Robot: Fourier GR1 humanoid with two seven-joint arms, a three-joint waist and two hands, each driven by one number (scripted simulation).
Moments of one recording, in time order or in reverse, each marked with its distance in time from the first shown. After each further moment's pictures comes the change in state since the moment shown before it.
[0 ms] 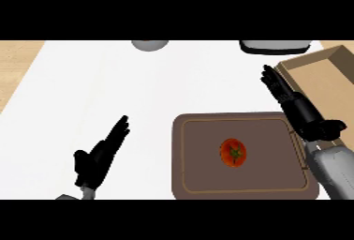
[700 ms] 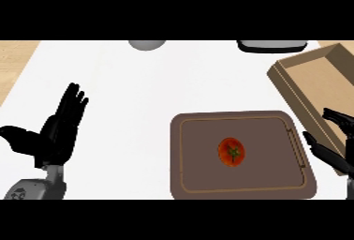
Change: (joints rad) left arm -0.080 0.037 0.245 -0.158 0.079 0.151 0.093; right arm 0.284 0.014 -0.329 0.163 -0.015 -0.226 -0.400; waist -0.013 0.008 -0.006
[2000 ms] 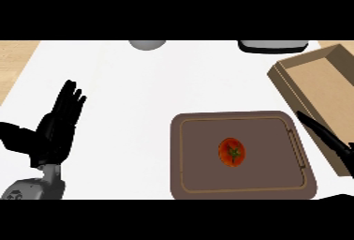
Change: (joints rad) left arm -0.003 -0.034 0.039 -0.058 -0.043 -0.001 0.082; right arm 0.197 -0.272 0.225 -0.761 0.297 0.244 0.670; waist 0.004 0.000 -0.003
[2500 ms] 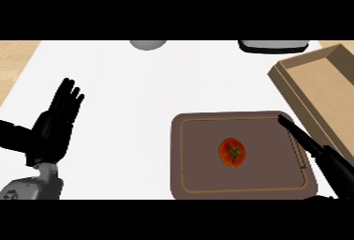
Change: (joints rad) left arm -0.009 -0.016 0.038 -0.017 -0.019 -0.038 0.036; right arm -0.020 0.153 0.050 -0.038 0.141 0.048 0.166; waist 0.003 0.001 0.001
